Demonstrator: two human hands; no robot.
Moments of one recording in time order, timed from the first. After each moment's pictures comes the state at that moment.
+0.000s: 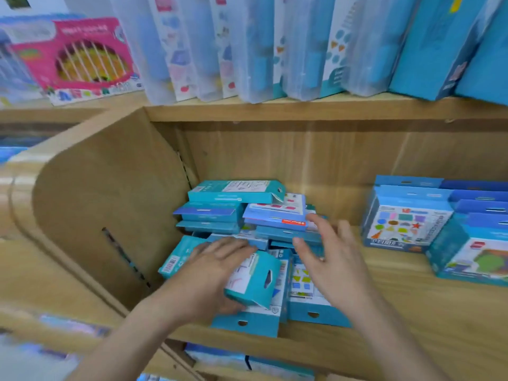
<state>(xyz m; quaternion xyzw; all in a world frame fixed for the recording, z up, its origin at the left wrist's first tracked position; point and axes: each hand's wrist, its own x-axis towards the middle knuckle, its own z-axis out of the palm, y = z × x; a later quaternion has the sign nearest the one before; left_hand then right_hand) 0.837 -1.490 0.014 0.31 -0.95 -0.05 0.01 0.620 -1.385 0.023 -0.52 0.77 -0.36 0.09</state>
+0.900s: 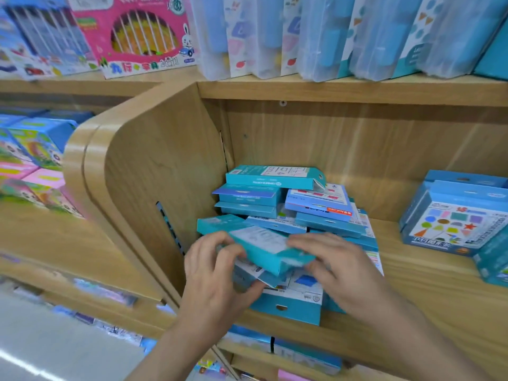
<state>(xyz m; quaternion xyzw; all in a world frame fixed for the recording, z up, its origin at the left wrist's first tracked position) 0.877 -1.449 -0.011 0.38 -0.84 0.03 0.40 0.658 -1.395 0.015 -0.74 0.59 -0.32 0.08</state>
